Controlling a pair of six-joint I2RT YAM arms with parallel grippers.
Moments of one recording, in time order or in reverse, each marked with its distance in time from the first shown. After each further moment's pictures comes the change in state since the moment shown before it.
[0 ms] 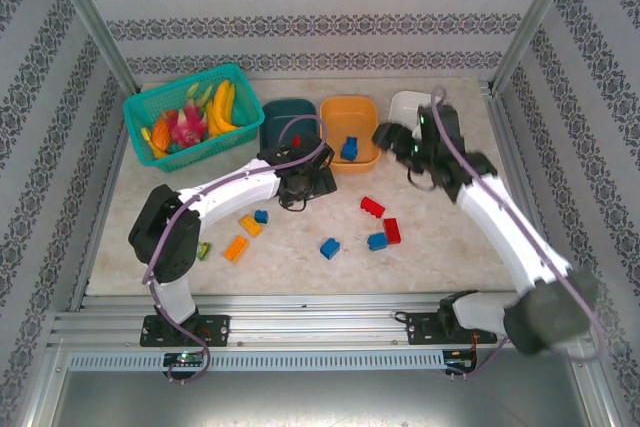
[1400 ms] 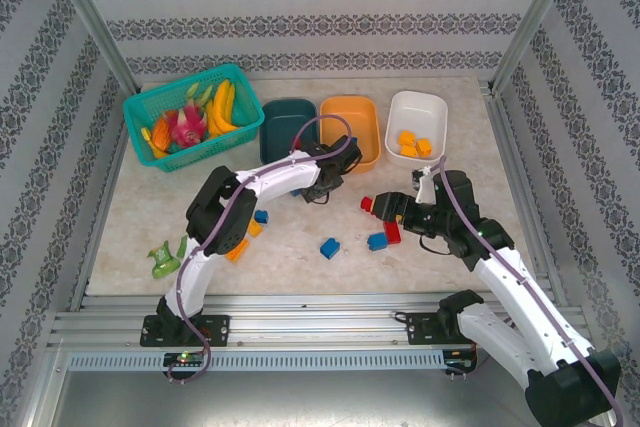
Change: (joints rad) left arm -0.026 0.378 0.336 -0.127 -0.216 -0.266; right arm 0.006 -0.364 -0.388 -0.029 -0.252 -0.089
